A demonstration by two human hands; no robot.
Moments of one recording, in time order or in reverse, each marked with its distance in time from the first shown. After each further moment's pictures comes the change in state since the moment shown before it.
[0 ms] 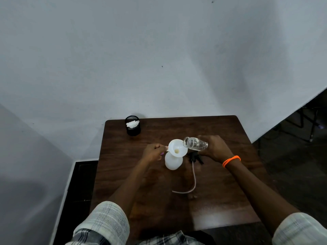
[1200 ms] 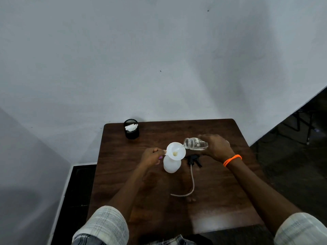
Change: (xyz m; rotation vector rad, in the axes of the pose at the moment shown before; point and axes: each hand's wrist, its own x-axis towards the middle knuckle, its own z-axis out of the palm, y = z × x) left_hand -0.009 0.003 0.002 0.006 0.006 -0.035; right_hand -0.003 -0.027 -0.032 -0.227 -0.016 0.082
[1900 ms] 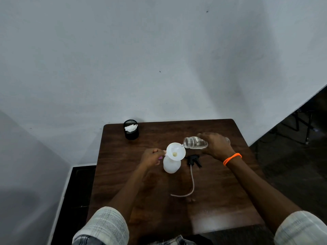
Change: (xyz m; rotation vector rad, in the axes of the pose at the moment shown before) left_hand -0.001 0.001 0.002 -0.023 0.000 -0.017; right_hand 0.002 -0.004 -0.007 -0.102 -0.035 -0.004
